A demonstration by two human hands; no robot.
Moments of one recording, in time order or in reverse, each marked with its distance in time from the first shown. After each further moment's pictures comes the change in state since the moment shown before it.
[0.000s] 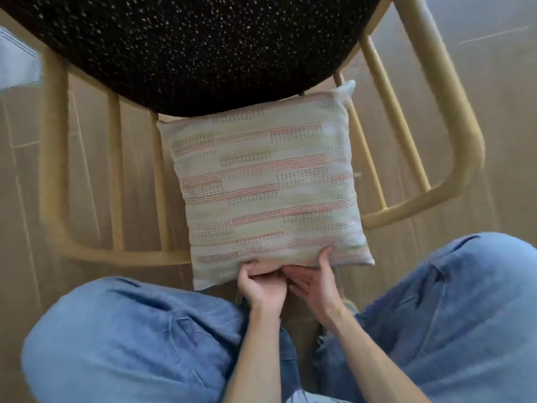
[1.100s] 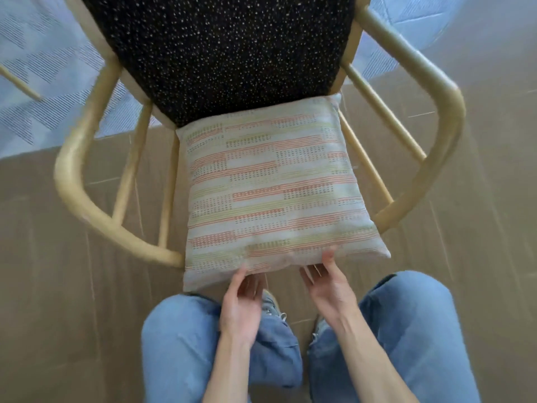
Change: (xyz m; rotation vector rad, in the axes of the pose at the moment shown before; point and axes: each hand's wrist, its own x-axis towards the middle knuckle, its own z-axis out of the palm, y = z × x) left_hand -0.205 0.094 0.054 0.243 -0.251 0.054; right_hand -0.186 -0.104 0.078 0.361 -0.117 -0.256
